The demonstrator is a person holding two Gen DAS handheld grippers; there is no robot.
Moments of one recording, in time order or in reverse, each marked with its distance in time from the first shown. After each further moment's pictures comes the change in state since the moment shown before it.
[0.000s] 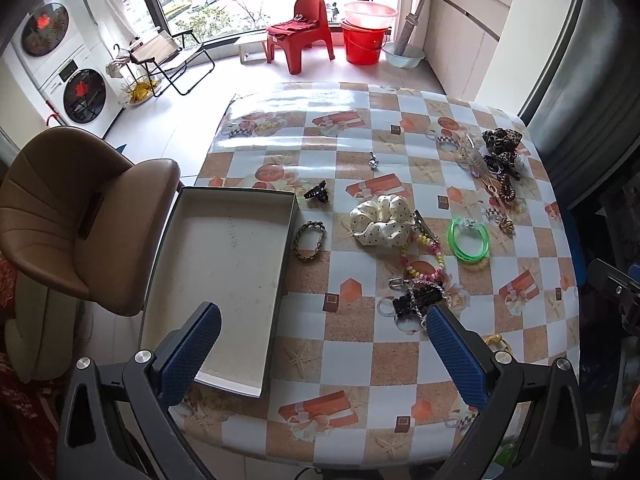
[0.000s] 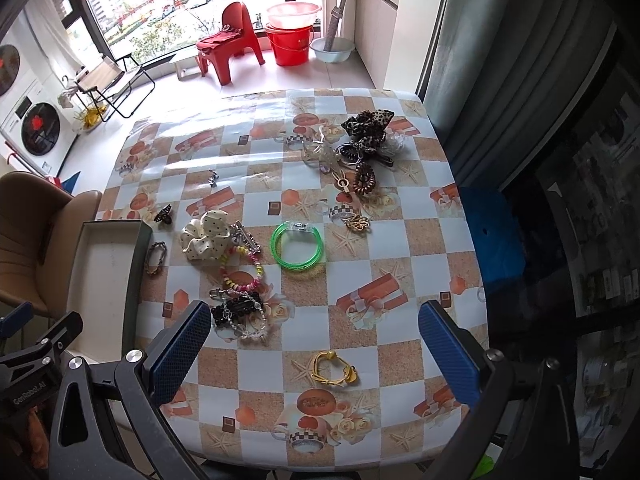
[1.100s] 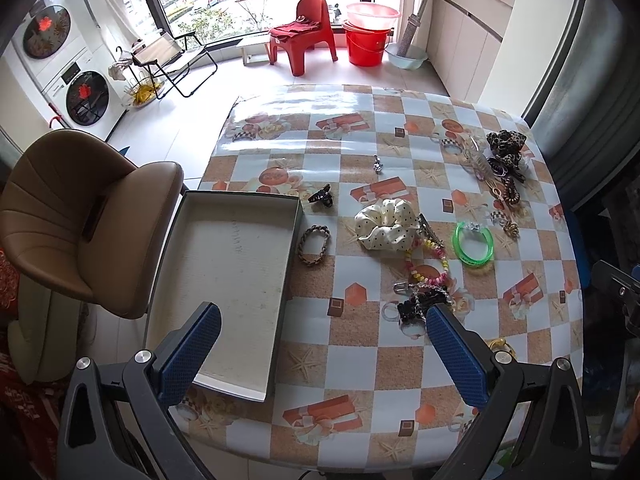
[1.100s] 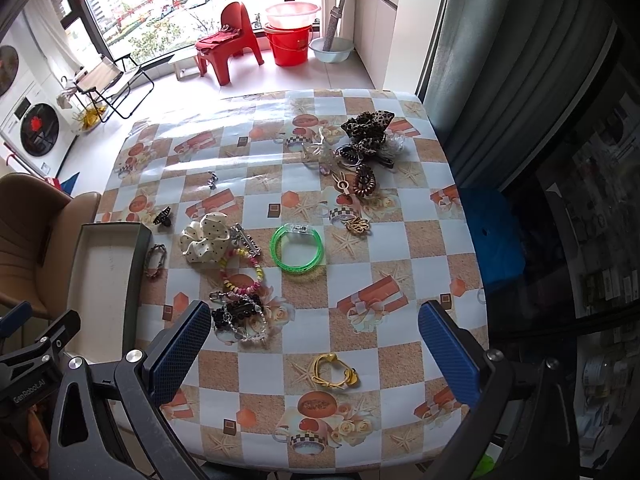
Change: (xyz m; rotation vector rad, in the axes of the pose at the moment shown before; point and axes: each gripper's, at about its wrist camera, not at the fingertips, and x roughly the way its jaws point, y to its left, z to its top) left arm 0.001 0.002 0.004 0.007 -0.006 0.007; right arm 0.001 0.000 0.002 0.000 0.004 0.000
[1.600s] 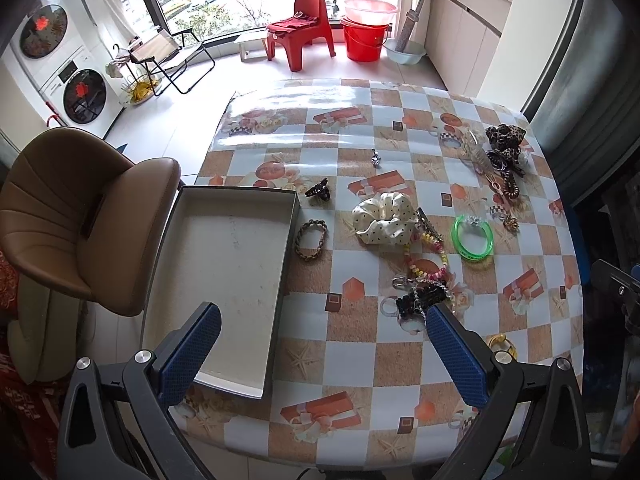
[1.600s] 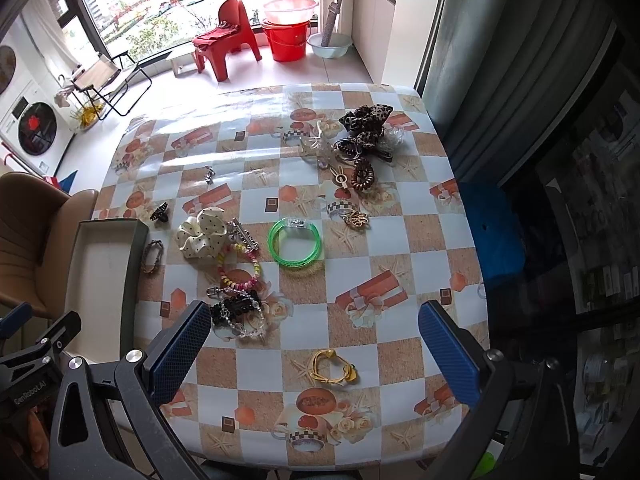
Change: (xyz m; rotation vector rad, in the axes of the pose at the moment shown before) left arm 0.005 0.000 -0.004 0.006 0.013 -0.001; right arm 0.003 -0.001 -0.002 0.001 0.006 -0.002
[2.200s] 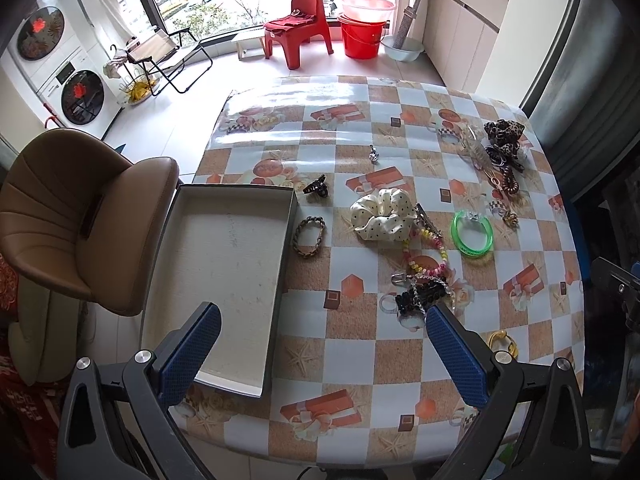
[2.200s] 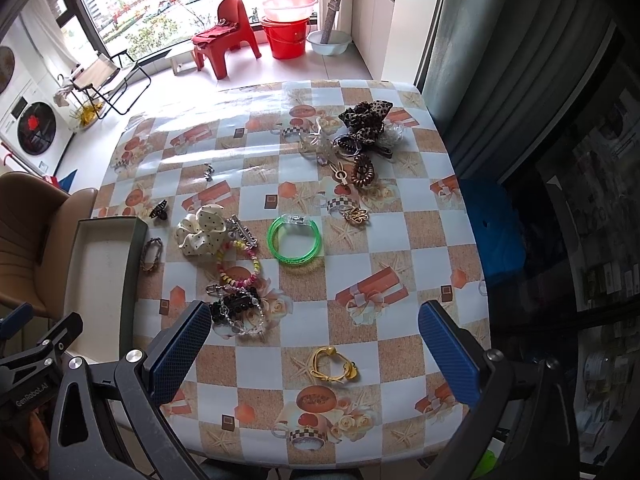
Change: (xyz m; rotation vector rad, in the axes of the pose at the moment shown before) left arm 0.002 -0.004 -0.004 0.004 0.004 0.000; right arm 0.002 -0.003 -0.003 0.000 0.004 -0.001
